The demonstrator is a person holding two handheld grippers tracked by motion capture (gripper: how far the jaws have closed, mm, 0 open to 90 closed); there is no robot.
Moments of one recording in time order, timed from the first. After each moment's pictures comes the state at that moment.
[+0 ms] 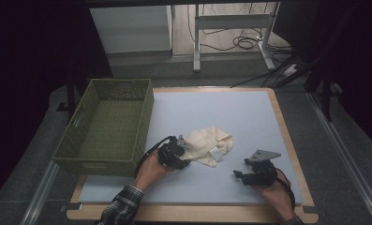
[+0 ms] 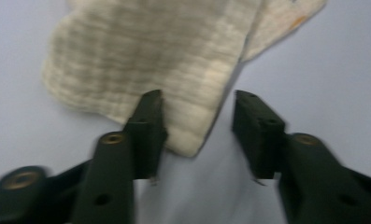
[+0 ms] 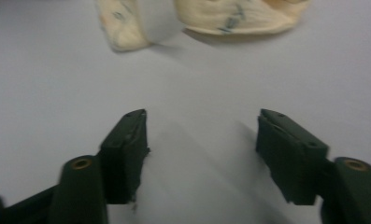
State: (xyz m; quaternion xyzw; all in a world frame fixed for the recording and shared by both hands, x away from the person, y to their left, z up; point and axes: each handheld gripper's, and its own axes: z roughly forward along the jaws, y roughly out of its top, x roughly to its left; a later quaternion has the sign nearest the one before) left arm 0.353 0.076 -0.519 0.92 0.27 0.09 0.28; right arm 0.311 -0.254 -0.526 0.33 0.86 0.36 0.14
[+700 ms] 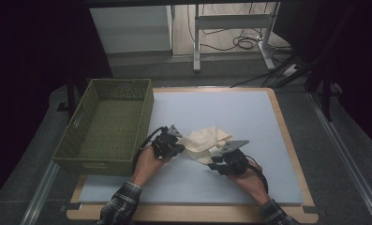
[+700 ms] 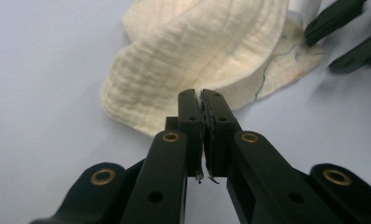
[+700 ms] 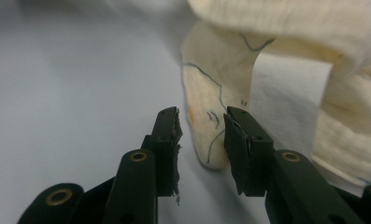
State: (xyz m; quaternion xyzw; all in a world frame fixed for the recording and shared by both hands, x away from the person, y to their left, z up) left arm 0.364 0.095 -0.492 0.88 0.32 0.09 0.33; right arm 0.342 -0.172 -0.521 0.24 0.89 0.38 0.07
